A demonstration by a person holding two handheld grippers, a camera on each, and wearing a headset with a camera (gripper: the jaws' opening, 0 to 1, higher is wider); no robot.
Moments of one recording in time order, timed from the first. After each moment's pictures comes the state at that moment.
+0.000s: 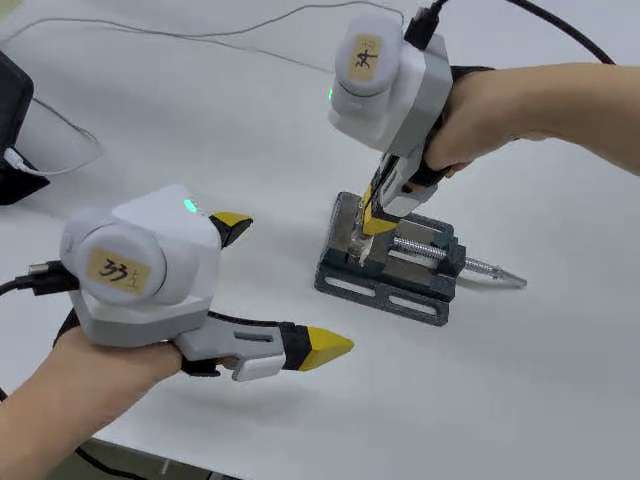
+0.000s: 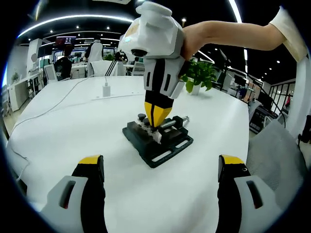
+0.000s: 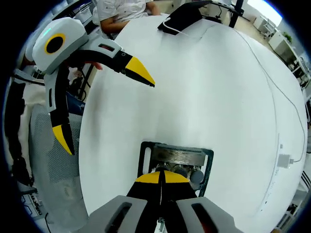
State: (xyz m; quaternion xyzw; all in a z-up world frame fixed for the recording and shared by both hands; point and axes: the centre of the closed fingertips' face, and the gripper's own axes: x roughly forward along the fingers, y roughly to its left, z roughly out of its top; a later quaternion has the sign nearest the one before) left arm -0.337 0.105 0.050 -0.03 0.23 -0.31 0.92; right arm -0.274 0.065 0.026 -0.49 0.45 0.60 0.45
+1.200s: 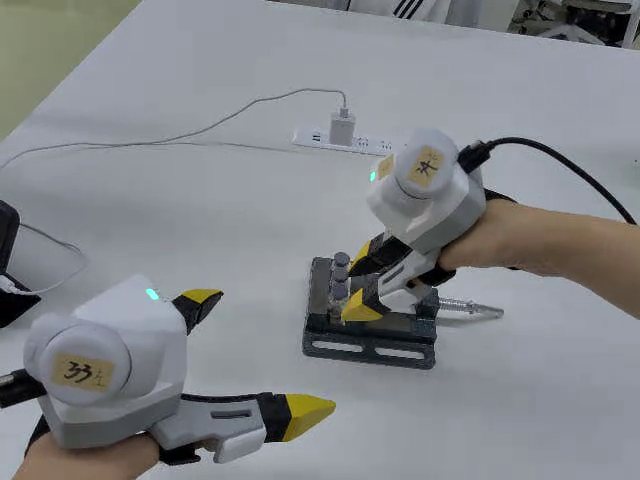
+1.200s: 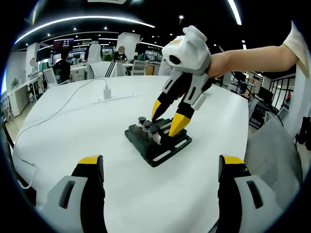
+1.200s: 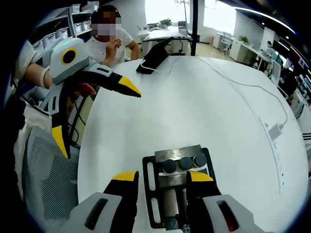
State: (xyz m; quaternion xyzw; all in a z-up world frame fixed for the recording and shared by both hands) left arm -0.344 0.109 0.064 -0.01 0.23 -0.31 0.92; right arm -0.280 0.052 0.037 -0.31 0.36 0.61 0.63
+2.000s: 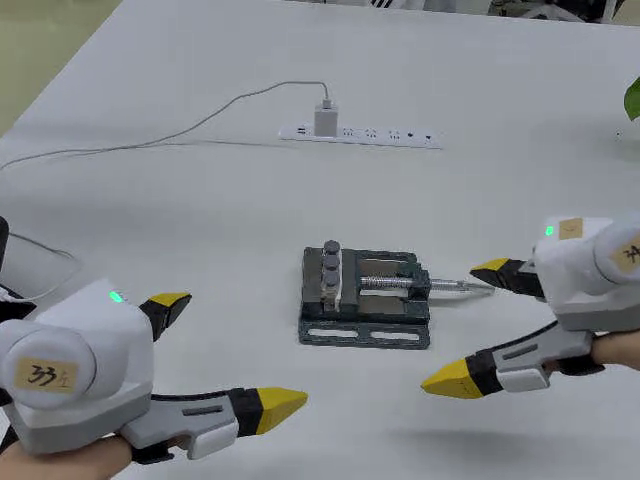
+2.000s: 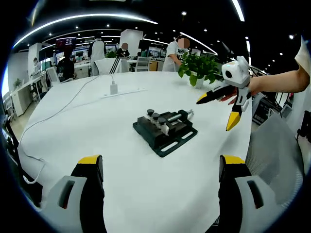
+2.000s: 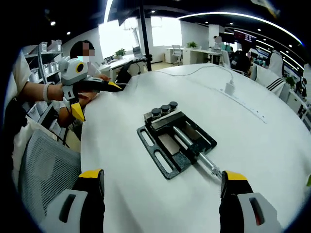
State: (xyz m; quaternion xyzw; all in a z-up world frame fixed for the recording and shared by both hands) left arm -0.353 0.133 0.057 0.00 0.25 -0.30 0.92; right arm -0.315 -0.070 0.029 -0.15 0.35 0.49 0.79
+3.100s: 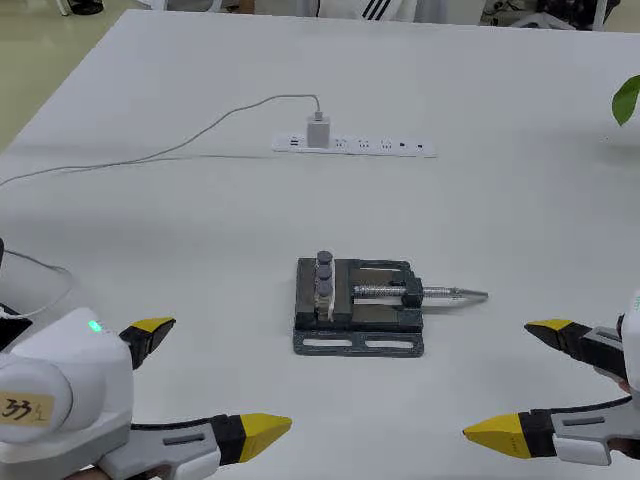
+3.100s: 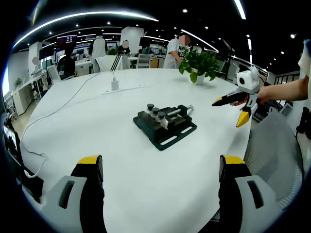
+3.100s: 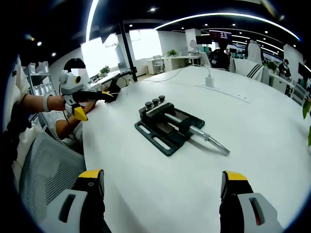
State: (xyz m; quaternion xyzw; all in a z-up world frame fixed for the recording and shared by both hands) left arm -0.364 0.135 0.053 0.01 0.26 -0.29 0.92; right arm -0.347 -0.101 0.028 -0.08 0.34 0.45 0.82
